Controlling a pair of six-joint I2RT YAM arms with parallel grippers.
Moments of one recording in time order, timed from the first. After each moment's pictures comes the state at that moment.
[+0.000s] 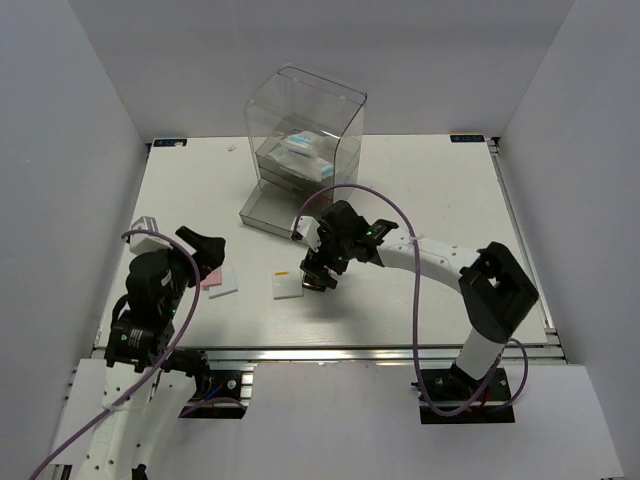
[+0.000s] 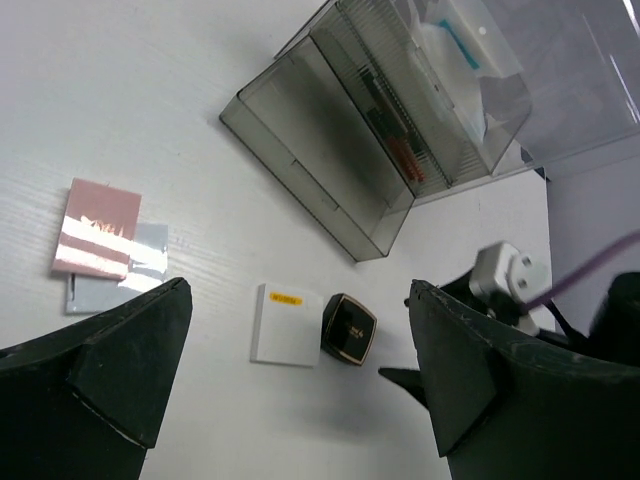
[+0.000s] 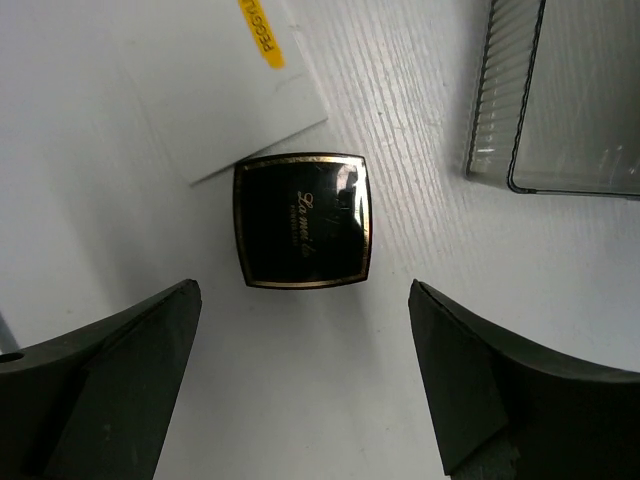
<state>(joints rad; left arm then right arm) -0.18 0.49 0.74 -0.57 -0.12 -0.72 0.86 1.69 1.17 -0.39 -0.27 -0.39</state>
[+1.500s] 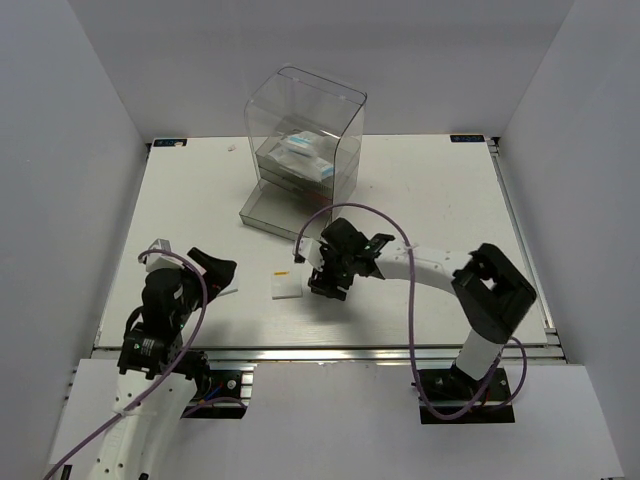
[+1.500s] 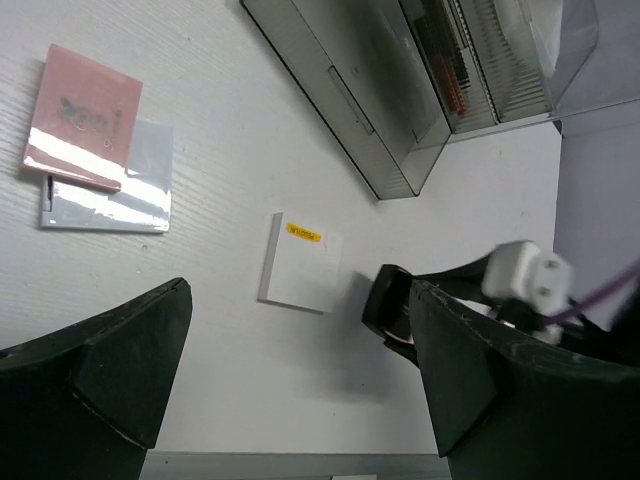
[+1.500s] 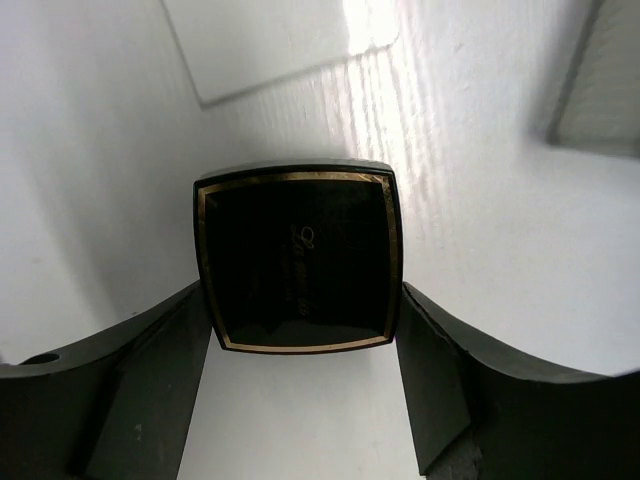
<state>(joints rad) -0.18 0.35 0.55 -0.64 -0.04 -0.83 0.89 1.74 1.07 -0.35 -0.21 -0.48</state>
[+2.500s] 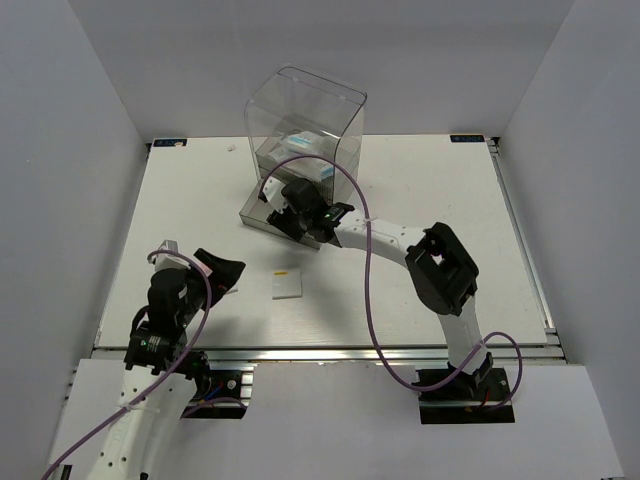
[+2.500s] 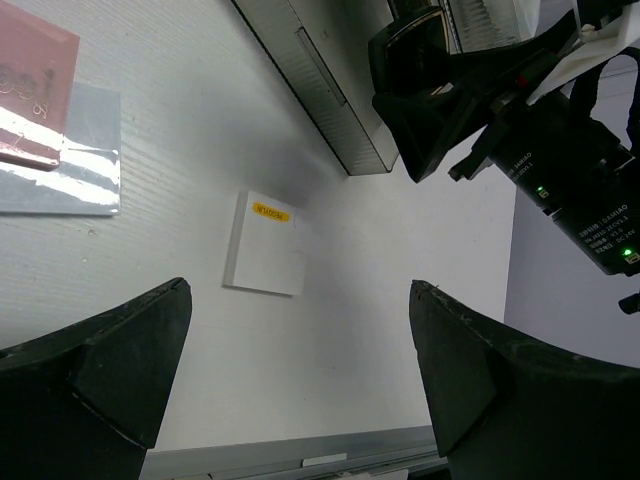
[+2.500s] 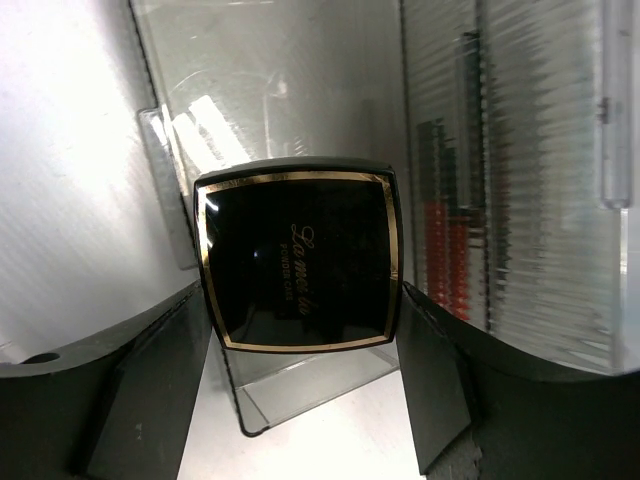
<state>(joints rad) -0.18 0.36 0.46 -0.54 0.07 -0.91 0.90 2.06 1.60 -0.19 0.20 -0.39</state>
